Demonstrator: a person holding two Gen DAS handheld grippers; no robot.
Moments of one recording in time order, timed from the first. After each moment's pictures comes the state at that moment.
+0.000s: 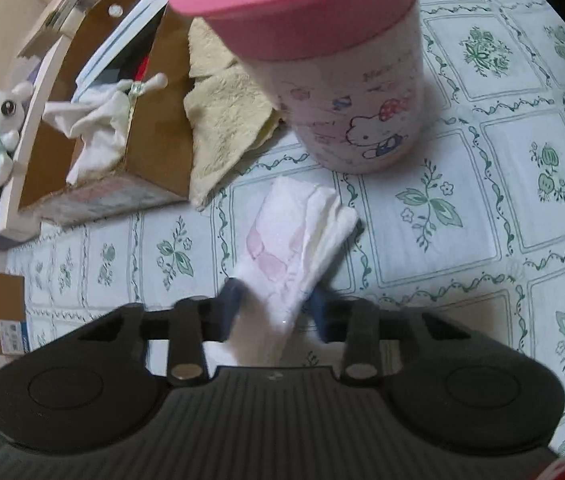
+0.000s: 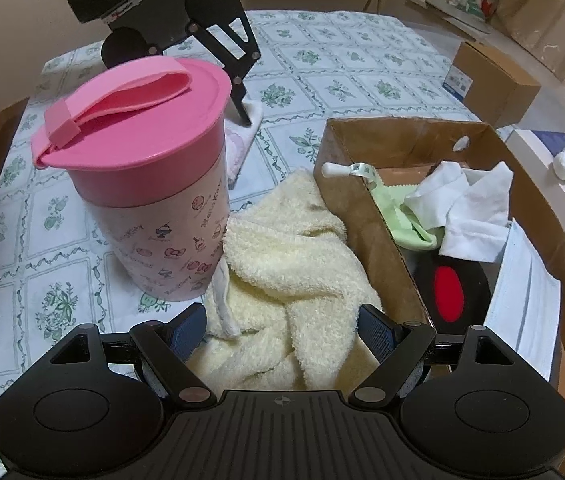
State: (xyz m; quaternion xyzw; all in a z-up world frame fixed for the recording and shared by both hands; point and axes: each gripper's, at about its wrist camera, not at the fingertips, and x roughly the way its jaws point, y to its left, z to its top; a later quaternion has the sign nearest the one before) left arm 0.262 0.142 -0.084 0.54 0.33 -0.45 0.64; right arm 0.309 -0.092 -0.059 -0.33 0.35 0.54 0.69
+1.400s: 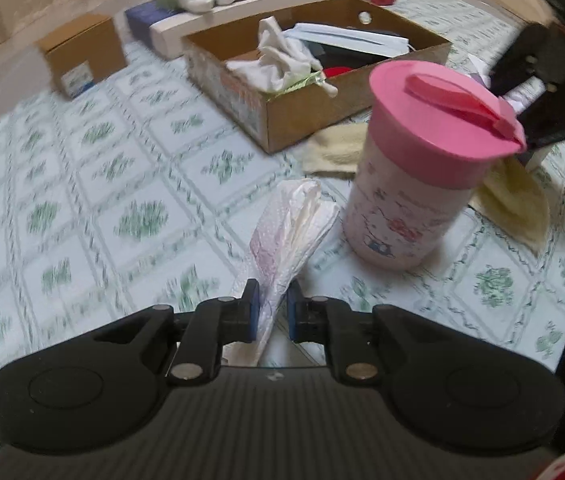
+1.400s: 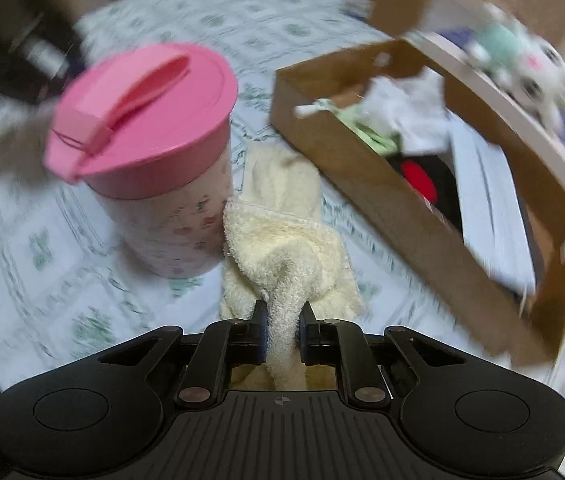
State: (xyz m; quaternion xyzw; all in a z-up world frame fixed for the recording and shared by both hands) left arm 0.211 0.179 -0.033 0.14 0.47 -0.22 0.85; right arm 0.245 -0.092 -0.040 -0.24 0.46 0.35 0.78
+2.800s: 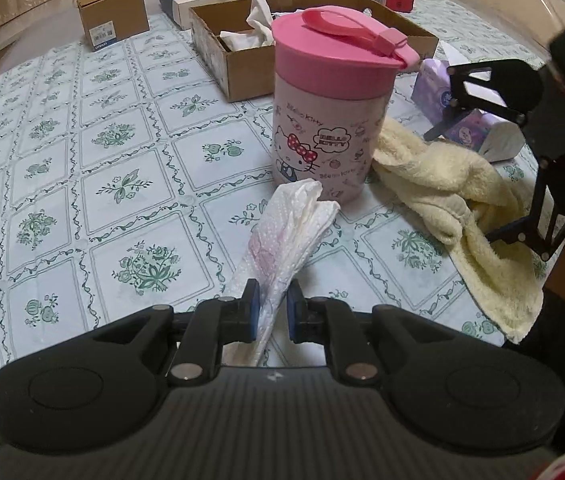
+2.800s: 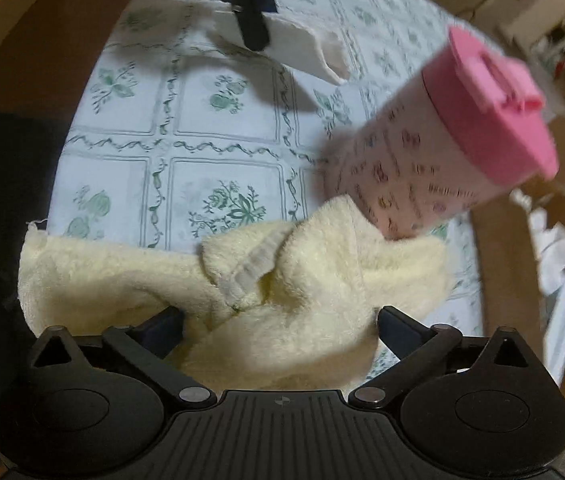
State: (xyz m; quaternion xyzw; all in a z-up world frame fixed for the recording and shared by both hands) left arm 0.120 0.141 -0.044 0.08 0.47 -0.16 0.86; right arm 0.146 -0.083 -0.086 -0.50 0.30 0.53 0.61
